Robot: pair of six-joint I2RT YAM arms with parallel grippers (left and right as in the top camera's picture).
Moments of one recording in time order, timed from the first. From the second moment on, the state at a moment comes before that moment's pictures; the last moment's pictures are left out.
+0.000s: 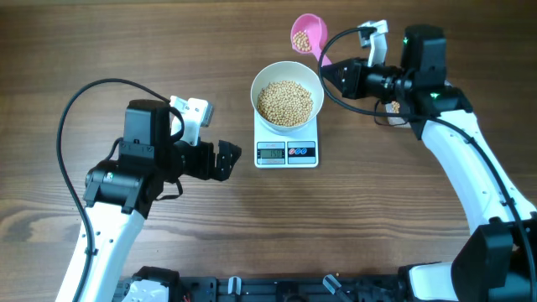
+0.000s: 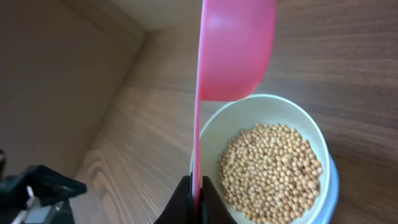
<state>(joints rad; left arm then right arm) -0.19 1.10 0.98 -0.82 0.39 -0.05 0.11 1.58 1.19 -0.25 -0.80 0.33</state>
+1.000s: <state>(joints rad) -0.19 1.10 0.98 -0.82 0.39 -0.05 -0.31 1.58 1.19 -0.27 -0.90 0.52</state>
